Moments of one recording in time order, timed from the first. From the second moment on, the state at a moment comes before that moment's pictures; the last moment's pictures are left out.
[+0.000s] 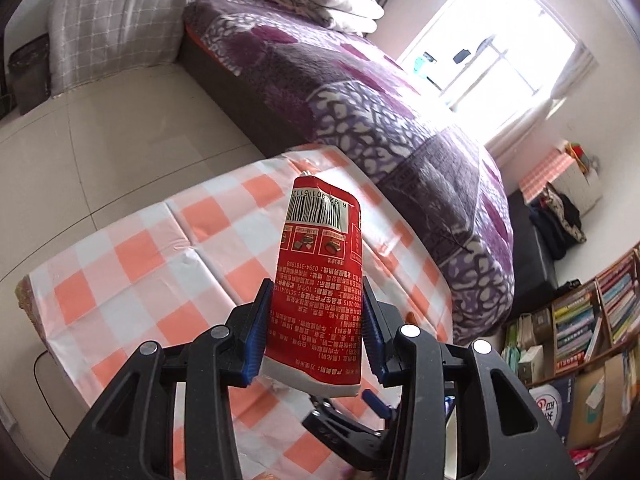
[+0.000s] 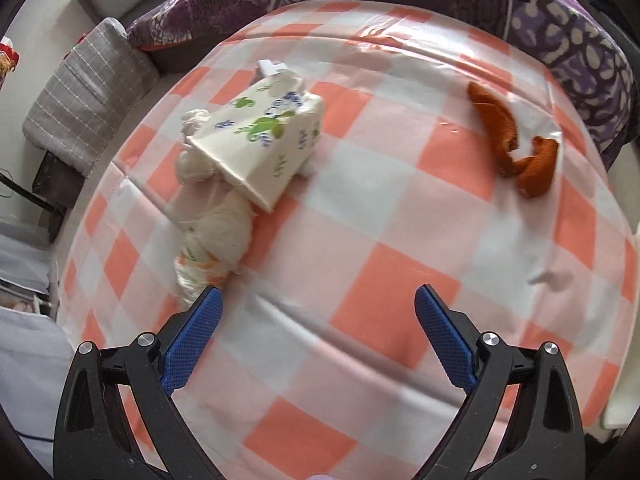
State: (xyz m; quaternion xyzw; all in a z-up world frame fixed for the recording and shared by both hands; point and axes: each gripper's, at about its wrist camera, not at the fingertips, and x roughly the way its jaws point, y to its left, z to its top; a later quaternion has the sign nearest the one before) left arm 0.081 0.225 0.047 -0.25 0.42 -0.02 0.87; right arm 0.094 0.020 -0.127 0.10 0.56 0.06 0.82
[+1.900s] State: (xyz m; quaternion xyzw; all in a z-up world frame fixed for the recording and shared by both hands) left arm 0.092 0.034 0.002 -0.14 0.47 -0.12 0.87; right arm 0.032 -0.212 -0.011 0.16 0.40 -0.09 0.90
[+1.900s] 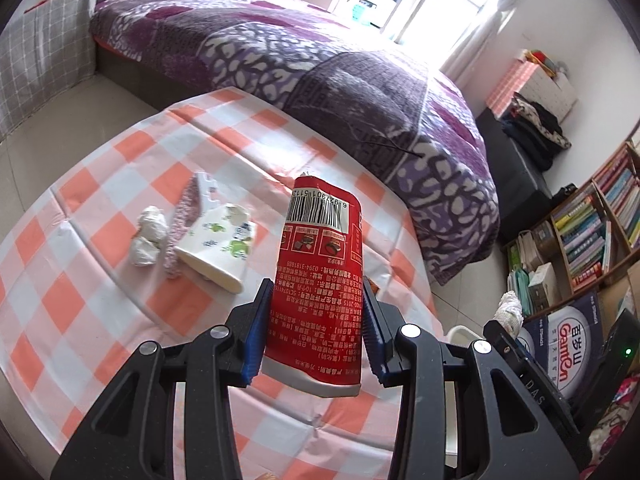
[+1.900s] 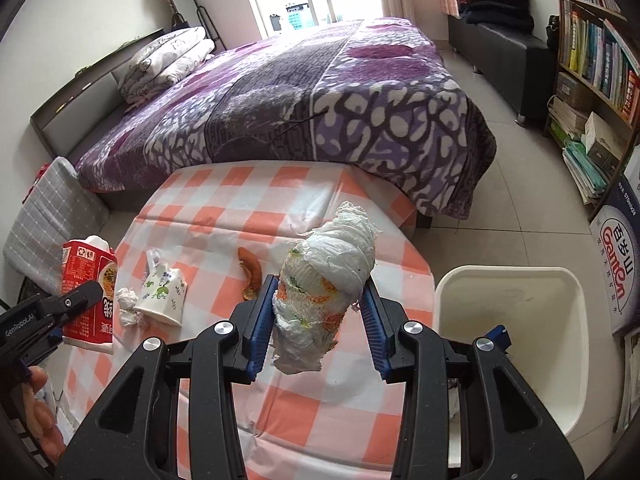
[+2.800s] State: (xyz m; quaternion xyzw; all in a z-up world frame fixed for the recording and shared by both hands) left arm 0.038 -0.156 -0.034 -0.04 0.51 -0.27 0.82; right arm -0.042 -0.382 -0.015 0.27 0.39 -0.28 0.83
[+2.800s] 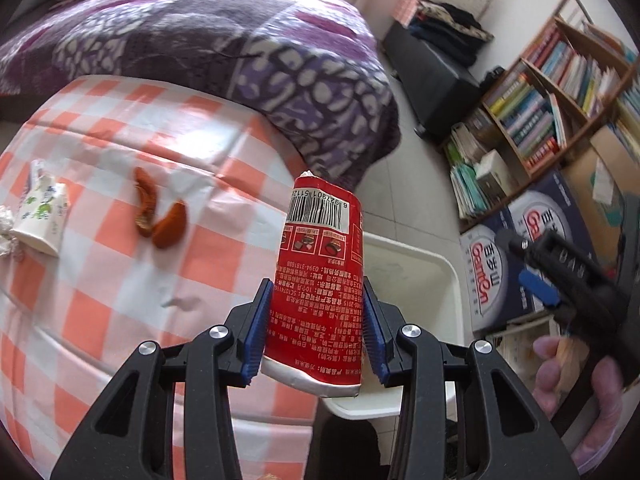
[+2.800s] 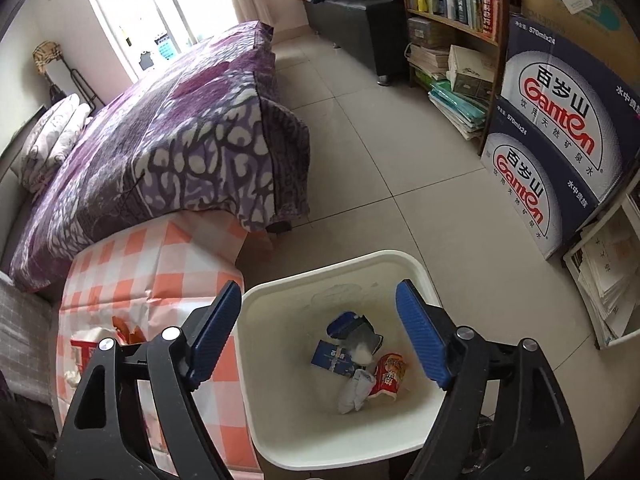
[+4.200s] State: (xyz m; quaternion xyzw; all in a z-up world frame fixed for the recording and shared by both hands) left arm 0.083 -0.075 -0.088 -0.01 0.57 -0.12 0.81; right arm 0.016 -0.305 -0.039 0.26 0.44 -0.23 0.83
